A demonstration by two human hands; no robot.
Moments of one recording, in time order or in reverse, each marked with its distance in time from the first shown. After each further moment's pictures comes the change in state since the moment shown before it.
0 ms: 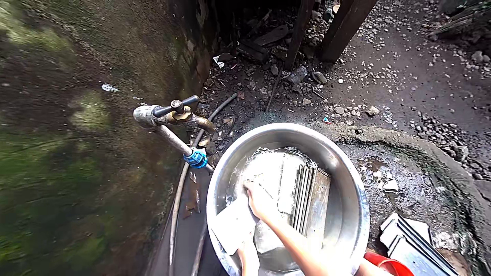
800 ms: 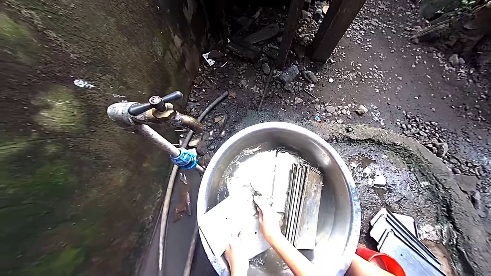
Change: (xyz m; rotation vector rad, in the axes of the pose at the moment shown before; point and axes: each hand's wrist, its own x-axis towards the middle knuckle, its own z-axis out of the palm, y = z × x) left_hand 0.010 0.009 -0.002 -0.021 -0.011 0.015; right_hand -0.070 0.038 0.014 0.080 0.251 0.121
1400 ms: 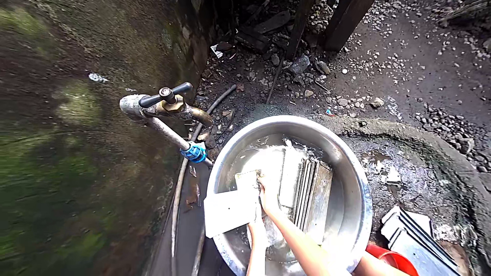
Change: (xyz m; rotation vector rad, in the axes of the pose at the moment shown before) left_hand 0.021 -0.049 0.027 0.107 -0.137 -0.096; right_hand 0.061 0.006 0.030 0.099 0.196 -0.070
